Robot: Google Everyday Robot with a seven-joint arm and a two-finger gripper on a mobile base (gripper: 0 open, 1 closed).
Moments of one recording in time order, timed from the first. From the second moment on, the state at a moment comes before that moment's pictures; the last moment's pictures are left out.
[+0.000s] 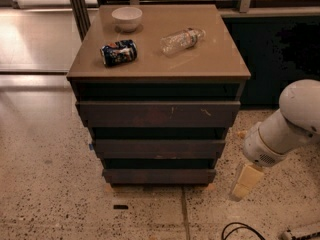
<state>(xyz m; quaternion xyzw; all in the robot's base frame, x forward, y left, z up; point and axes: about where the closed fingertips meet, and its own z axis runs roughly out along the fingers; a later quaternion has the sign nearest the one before) 0.436 -0.204 0.705 -0.58 0.79 0.11 0.14</state>
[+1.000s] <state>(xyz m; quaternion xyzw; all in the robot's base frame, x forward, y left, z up) 0.450 -0.187 0.651 -0.58 0.78 0.15 0.17</state>
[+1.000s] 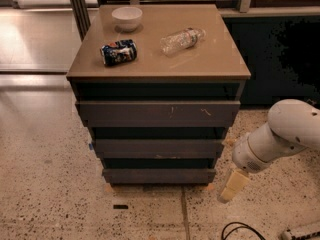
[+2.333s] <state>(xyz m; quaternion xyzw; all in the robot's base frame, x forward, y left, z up) 0.490 -0.131 0.556 -0.57 0.78 0.11 0.23</state>
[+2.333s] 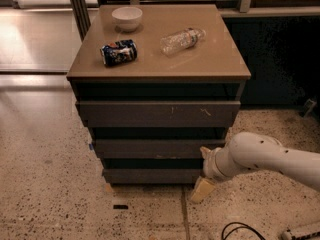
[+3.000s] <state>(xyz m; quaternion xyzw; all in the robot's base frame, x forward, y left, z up) 0.509 -0.128 0.548 -0.57 0.78 0.10 0.24</state>
